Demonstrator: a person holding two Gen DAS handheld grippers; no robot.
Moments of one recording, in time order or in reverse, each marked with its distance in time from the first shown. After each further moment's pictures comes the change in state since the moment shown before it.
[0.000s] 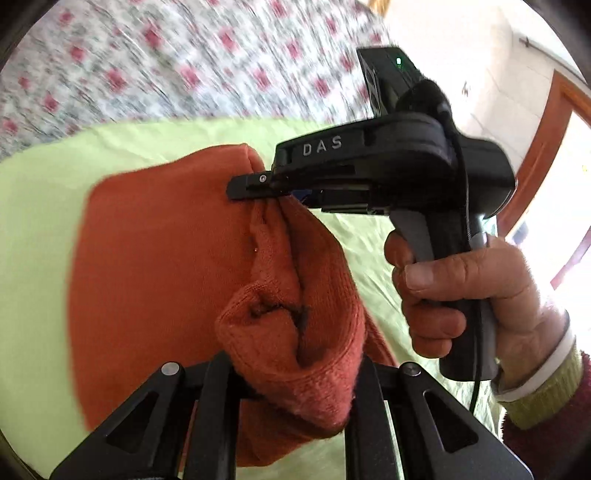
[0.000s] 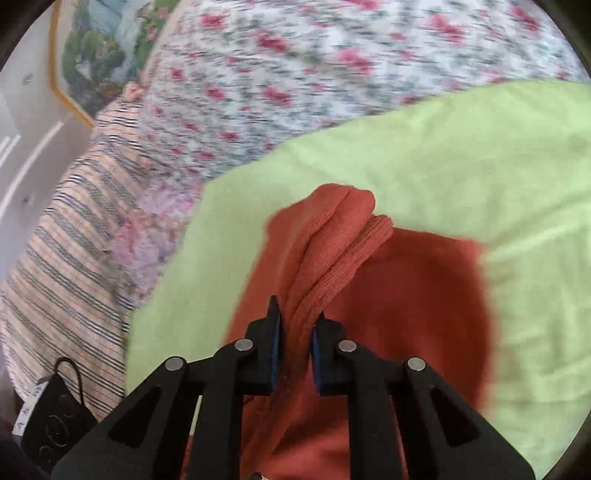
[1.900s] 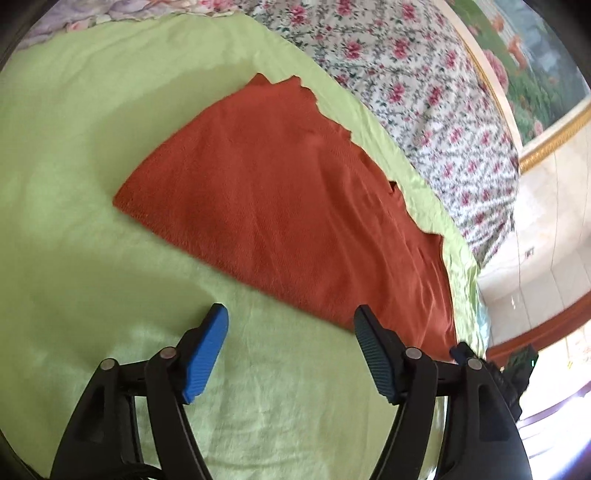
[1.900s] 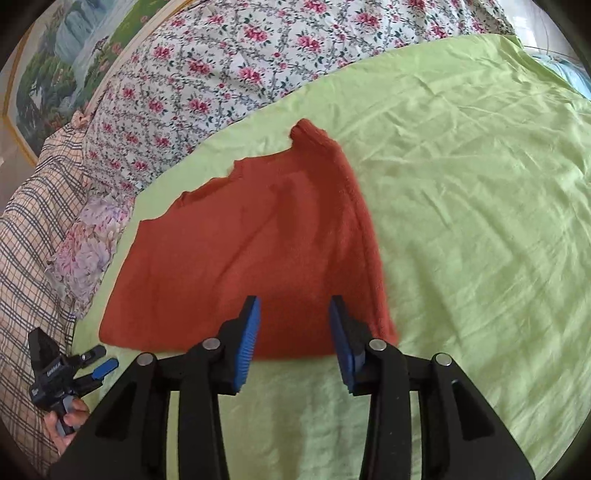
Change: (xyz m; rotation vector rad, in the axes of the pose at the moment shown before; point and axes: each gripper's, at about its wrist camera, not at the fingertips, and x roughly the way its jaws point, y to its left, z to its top) left arm -0.165 0.265 -0.145 -0.694 -0.089 0.026; right arm -0.060 0.033 -0.182 0.136 -0.226 -0.258
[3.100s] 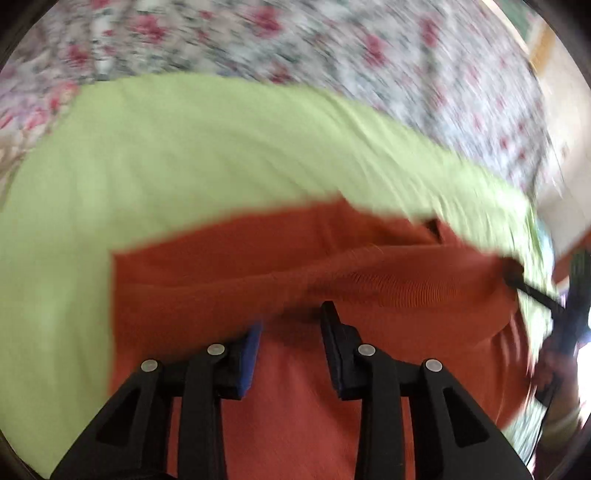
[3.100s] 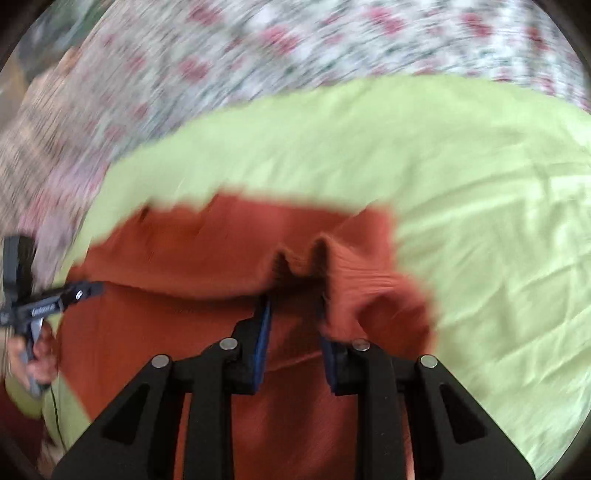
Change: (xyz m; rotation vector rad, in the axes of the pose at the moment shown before) left arm 0.143 -0.094 0.207 0.418 0.097 0.206; right arm 0.122 0.010 0.158 -0.152 0.081 -0.085
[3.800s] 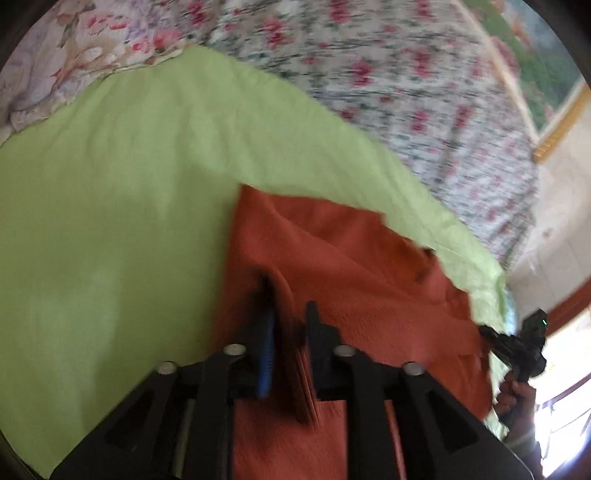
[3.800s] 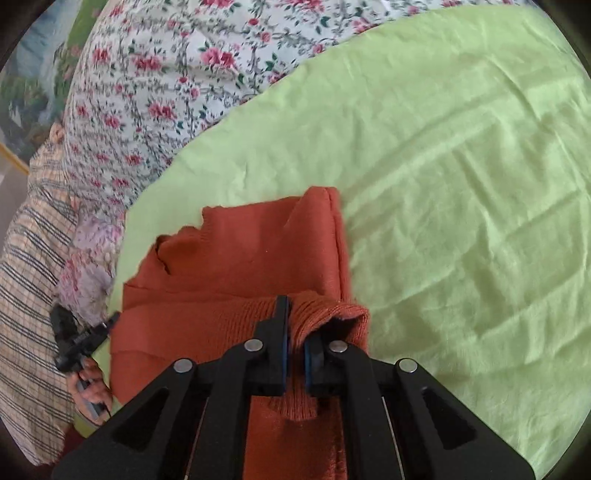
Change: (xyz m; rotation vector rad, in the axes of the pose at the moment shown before) left arm -0.069 0.069 -0.077 -0.214 -0.102 -0.167; right arm -0.009 -0.048 -0.026 0.201 0.065 0.210
